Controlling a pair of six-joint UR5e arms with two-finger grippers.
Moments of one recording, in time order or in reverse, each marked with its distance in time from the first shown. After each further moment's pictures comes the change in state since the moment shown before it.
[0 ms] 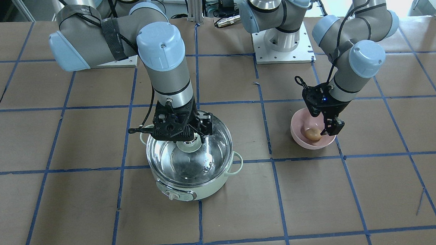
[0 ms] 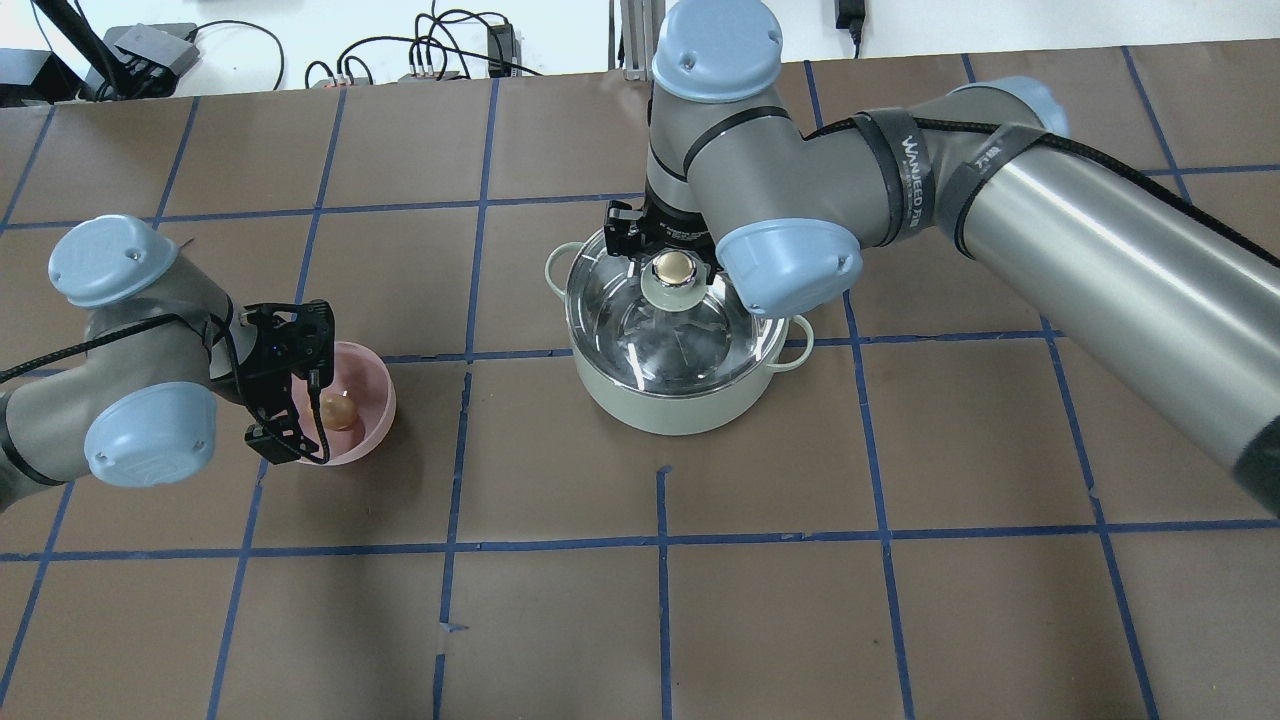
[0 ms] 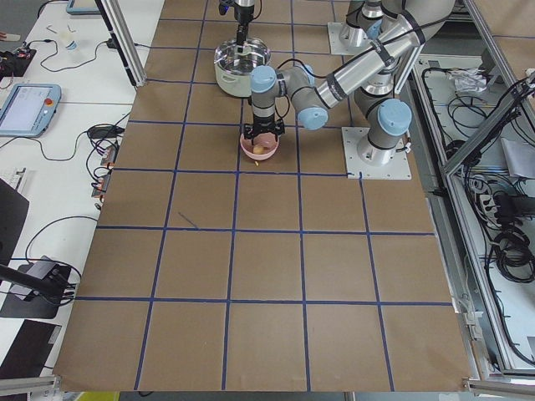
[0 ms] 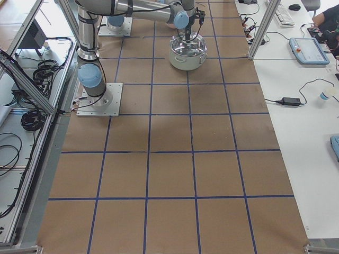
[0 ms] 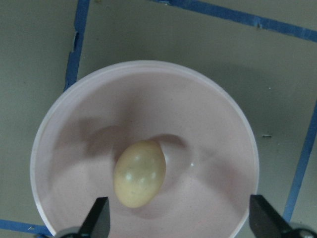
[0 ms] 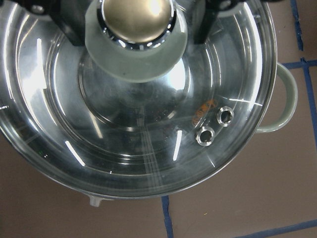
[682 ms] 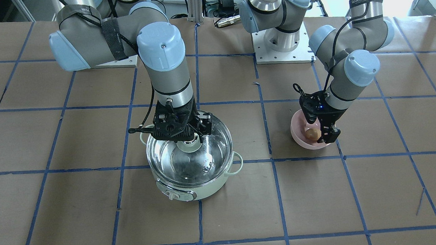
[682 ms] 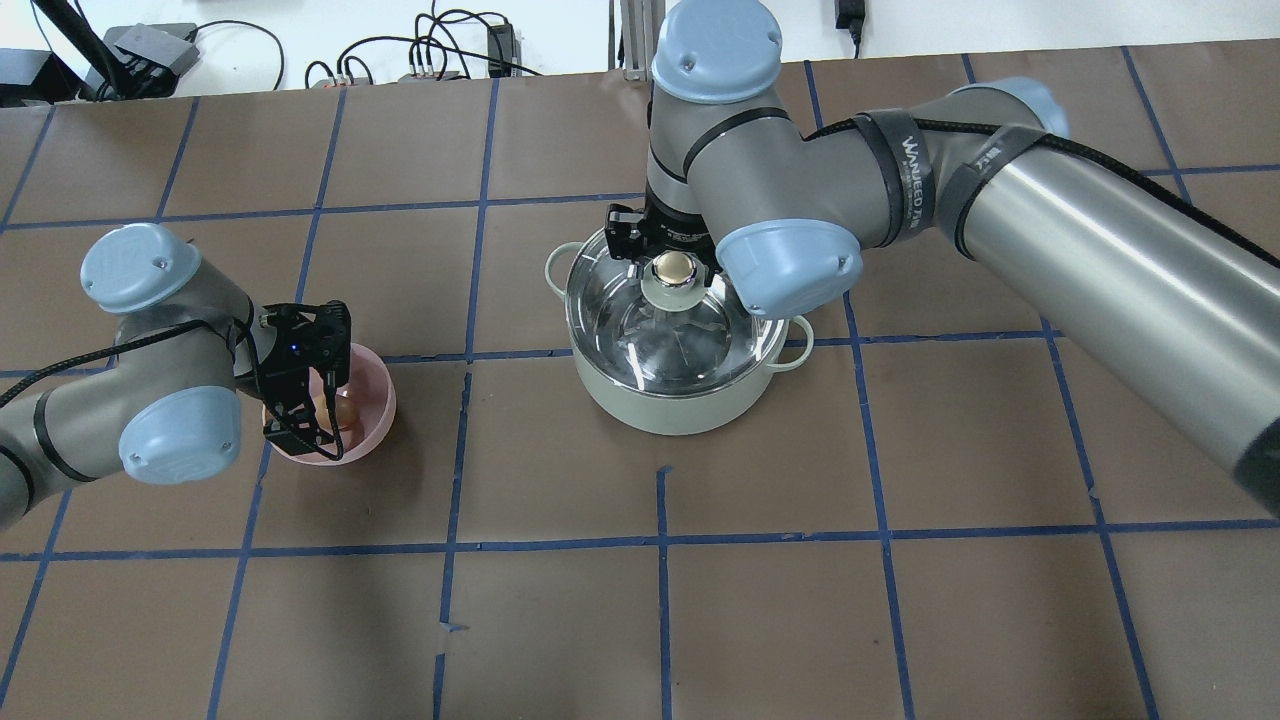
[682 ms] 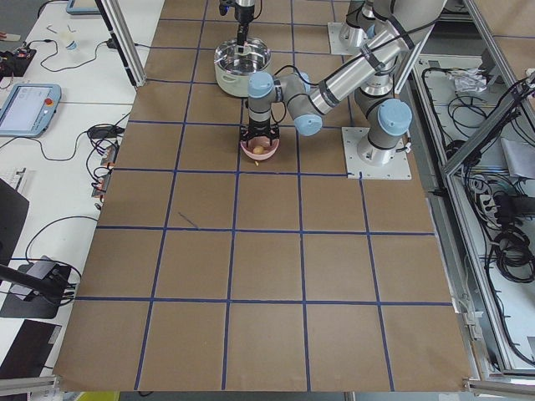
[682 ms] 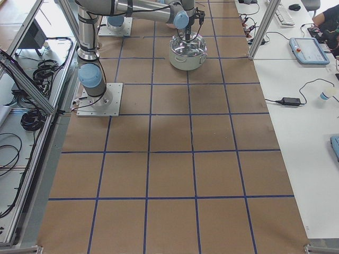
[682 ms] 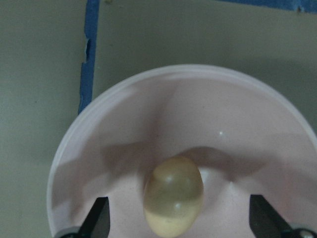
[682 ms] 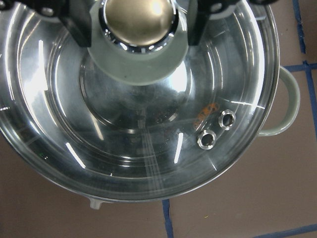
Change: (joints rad) left arm -0.014 -0.050 -0.006 0.078 -0.020 0.021; right arm 0.000 -0.001 0.001 0.010 -0.001 -0.009
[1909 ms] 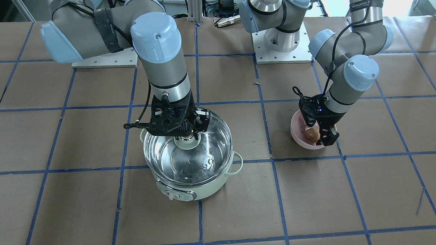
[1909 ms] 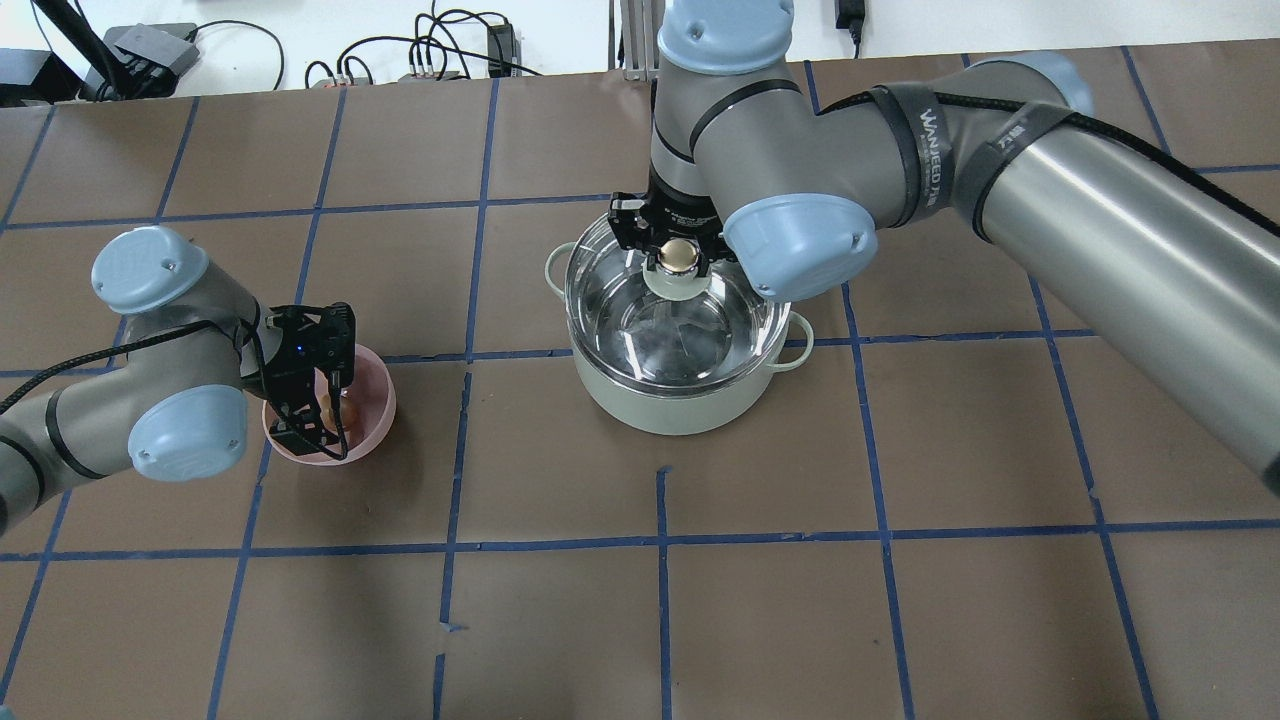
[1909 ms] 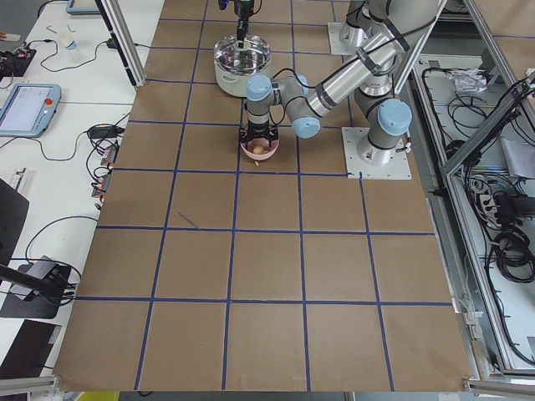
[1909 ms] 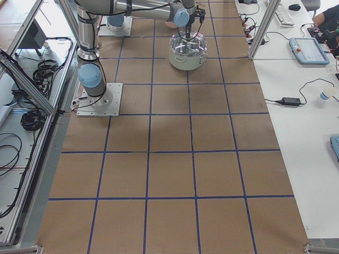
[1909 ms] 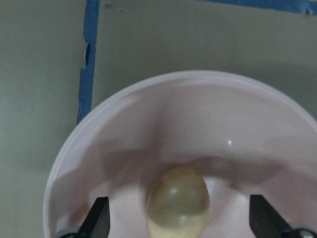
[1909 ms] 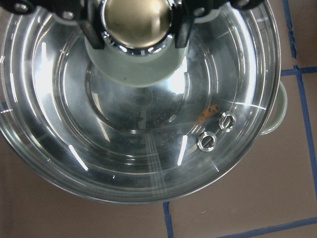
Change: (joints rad) left arm 0.001 -0.036 0.005 0.012 -0.004 0.000; right arm -0.012 -0.031 -0.034 0.066 0.009 -0.008
